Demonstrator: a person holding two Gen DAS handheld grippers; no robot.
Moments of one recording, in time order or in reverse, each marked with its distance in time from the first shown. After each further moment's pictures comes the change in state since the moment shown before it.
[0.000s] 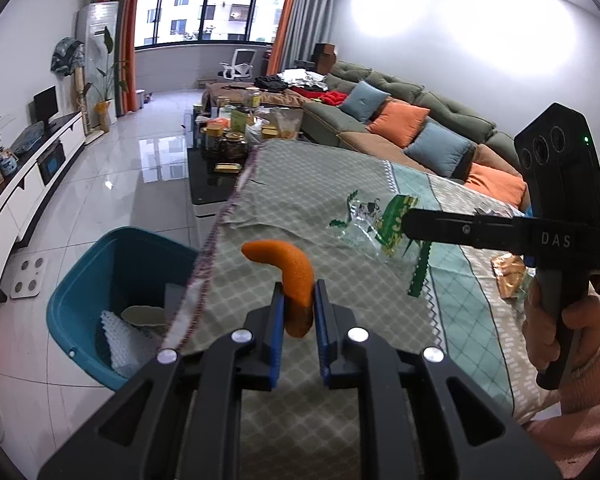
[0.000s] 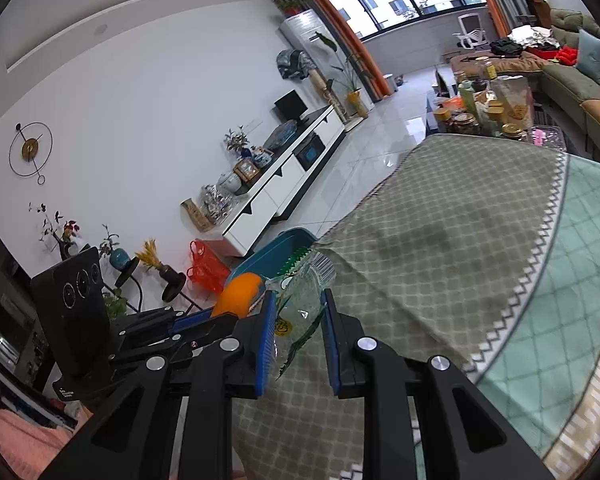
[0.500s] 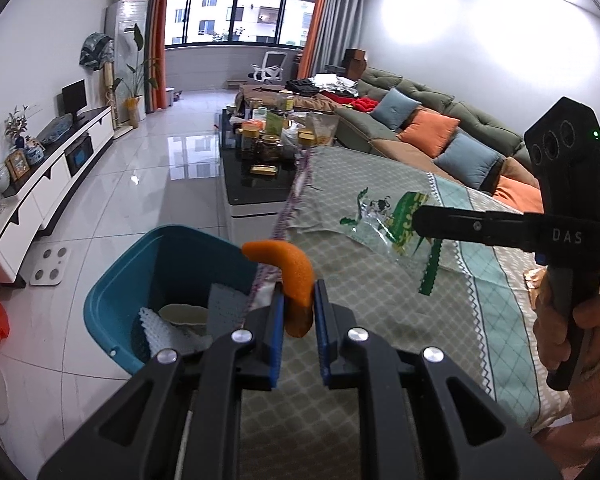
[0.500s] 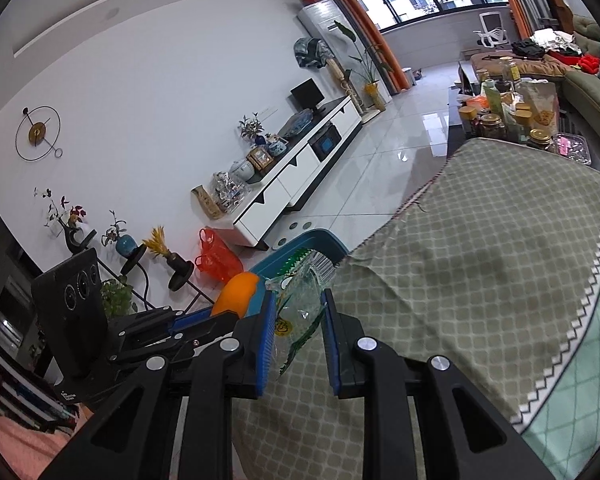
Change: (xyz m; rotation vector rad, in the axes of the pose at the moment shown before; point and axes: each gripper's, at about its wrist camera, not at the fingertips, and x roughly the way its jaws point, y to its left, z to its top) left arm -0.011 0.039 0.001 -0.050 -0.014 0.094; right arm 0.046 0.022 0.021 -0.044 0.046 0.034
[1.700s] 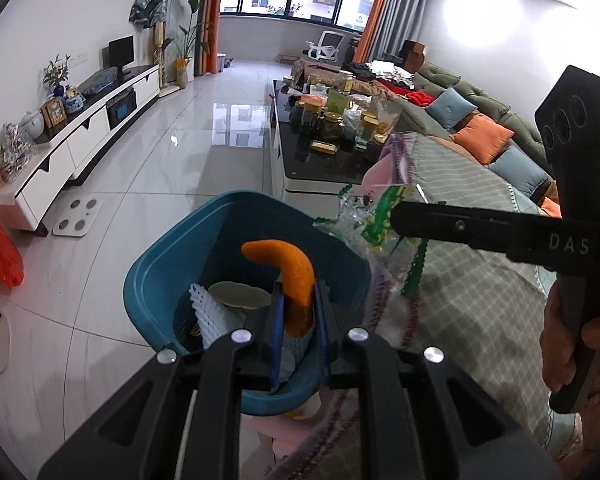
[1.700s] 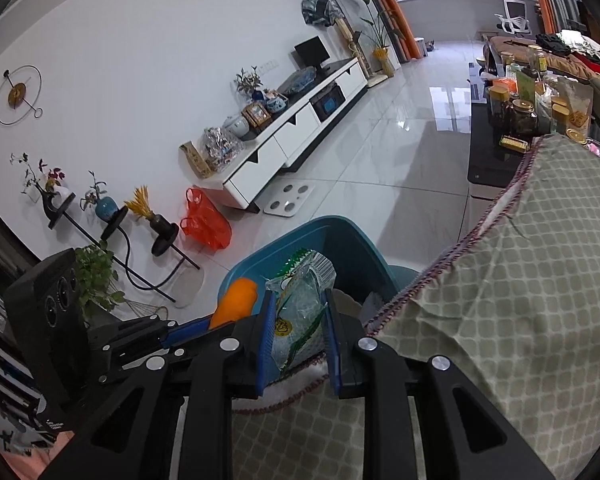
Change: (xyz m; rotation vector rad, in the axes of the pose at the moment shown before) left arm 0.042 0.083 -0.002 -0.163 0.084 0.116; right arm 0.122 0.029 0.026 -0.057 0.172 -0.054
